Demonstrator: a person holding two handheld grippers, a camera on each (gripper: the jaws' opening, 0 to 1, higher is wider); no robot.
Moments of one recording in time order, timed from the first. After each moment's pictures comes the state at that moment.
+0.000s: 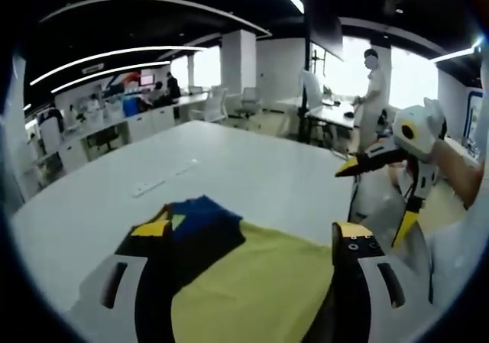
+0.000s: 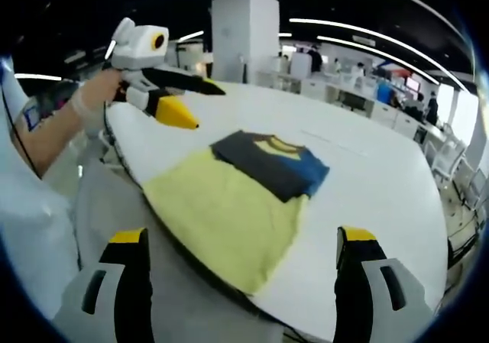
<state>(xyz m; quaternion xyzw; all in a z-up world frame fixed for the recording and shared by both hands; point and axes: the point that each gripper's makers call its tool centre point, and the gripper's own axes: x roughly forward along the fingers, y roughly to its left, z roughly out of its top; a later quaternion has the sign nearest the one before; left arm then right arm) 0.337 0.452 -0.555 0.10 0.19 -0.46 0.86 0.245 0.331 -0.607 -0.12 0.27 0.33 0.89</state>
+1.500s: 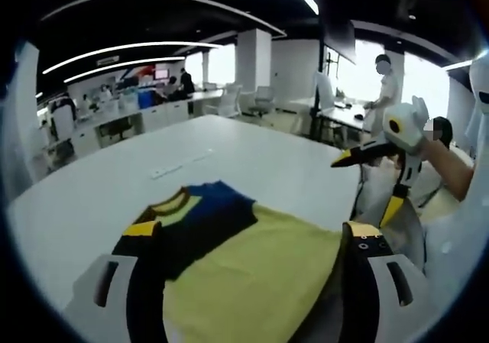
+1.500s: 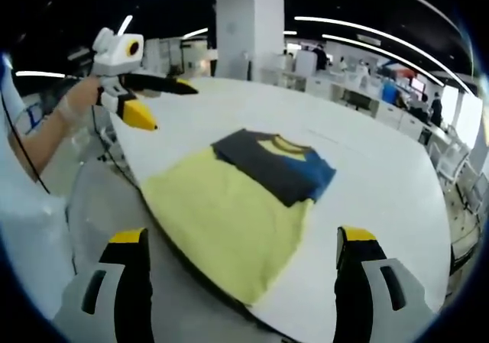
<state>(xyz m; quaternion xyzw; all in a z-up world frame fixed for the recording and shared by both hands) 0.326 0.506 -0.566 0.08 0.20 -0.42 0.88 0.260 0.344 -0.616 -0.13 0.28 0.35 0.89</state>
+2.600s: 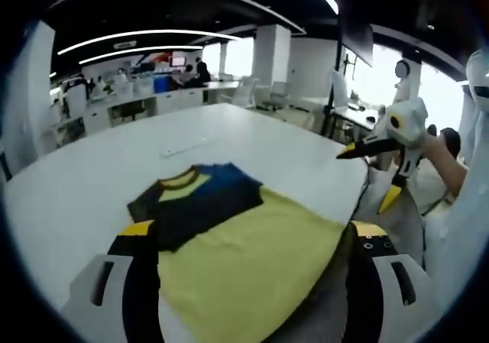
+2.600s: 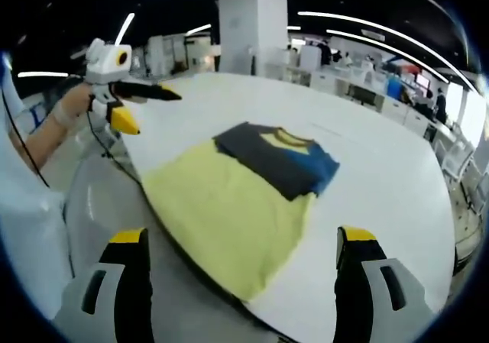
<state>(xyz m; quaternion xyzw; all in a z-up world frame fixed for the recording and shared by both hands) 0.307 0.533 -0.593 0.05 0.24 -0.38 0.89 0.263 0.337 -0.628 -0.13 0.30 0.36 0.88</state>
